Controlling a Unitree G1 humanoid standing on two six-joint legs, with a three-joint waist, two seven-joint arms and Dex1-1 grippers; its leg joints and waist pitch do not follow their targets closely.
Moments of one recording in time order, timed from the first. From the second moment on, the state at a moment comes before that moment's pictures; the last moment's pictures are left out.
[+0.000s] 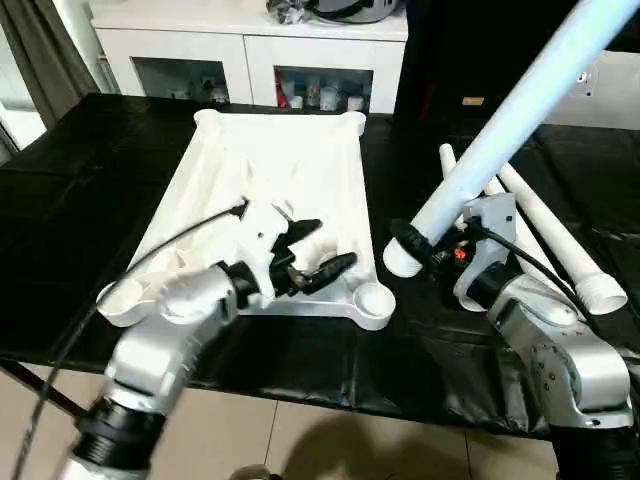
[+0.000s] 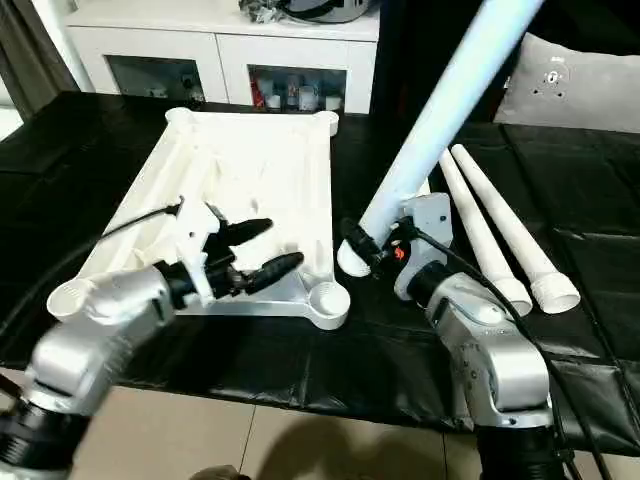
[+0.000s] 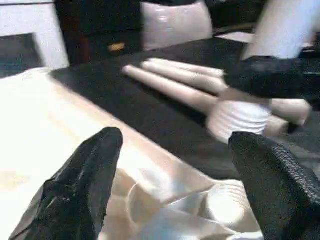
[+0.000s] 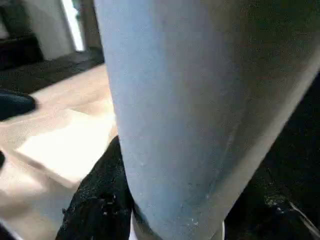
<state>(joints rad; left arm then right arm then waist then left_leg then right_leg) -0.27 0.26 -0.17 -0.12 -0.29 0.37 -0.48 -0.23 -0.26 -0.04 -0.21 0.30 0.56 0.39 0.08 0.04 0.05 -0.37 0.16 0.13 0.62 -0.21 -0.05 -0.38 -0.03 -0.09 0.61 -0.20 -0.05</state>
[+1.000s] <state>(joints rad) -0.09 0.18 -0.01 -0.35 -0.19 0.46 -0.16 -0.19 -0.21 -0.11 -0.34 0.27 0.60 0.21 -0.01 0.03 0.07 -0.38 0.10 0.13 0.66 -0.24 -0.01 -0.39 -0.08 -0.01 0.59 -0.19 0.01</state>
